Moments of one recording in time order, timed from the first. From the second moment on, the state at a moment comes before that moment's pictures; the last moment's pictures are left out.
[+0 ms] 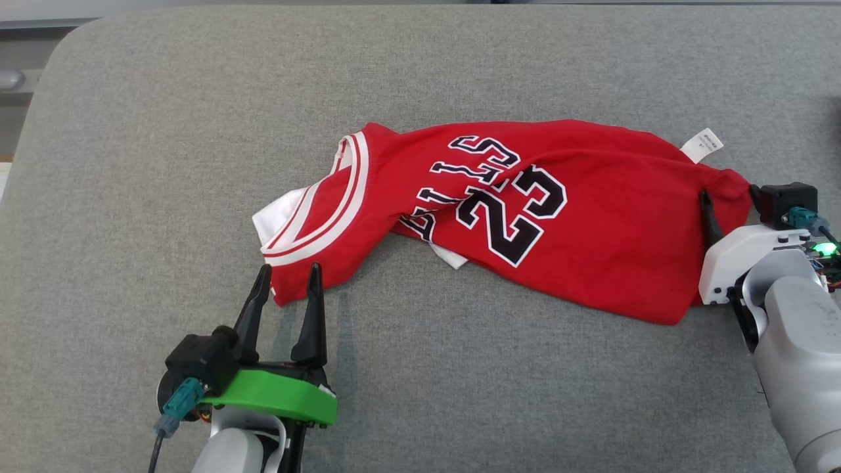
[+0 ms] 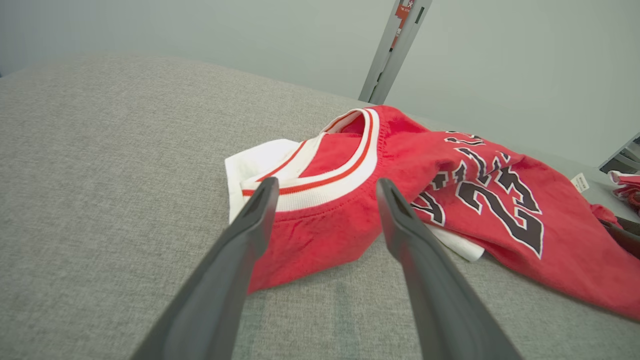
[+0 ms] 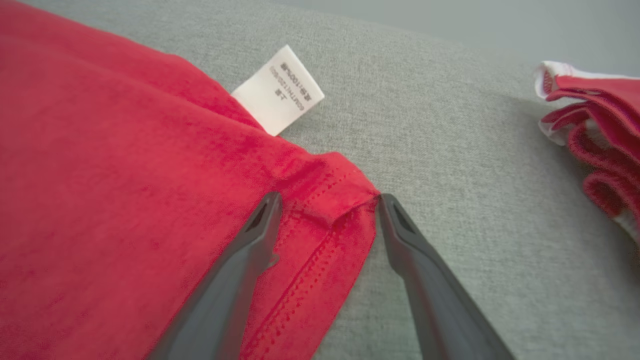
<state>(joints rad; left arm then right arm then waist) -0.14 0.05 -0.26 0.21 -0.42 -0.09 -0.26 -0.71 -0.21 -0.10 1.03 -0.05 0.13 -0.24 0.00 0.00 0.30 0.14</state>
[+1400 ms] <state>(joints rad) -0.05 0.05 -0.24 0.21 -0.44 -0.07 -0.26 -0.67 -0.39 0.30 0.09 0.26 0.13 -0.04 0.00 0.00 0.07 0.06</state>
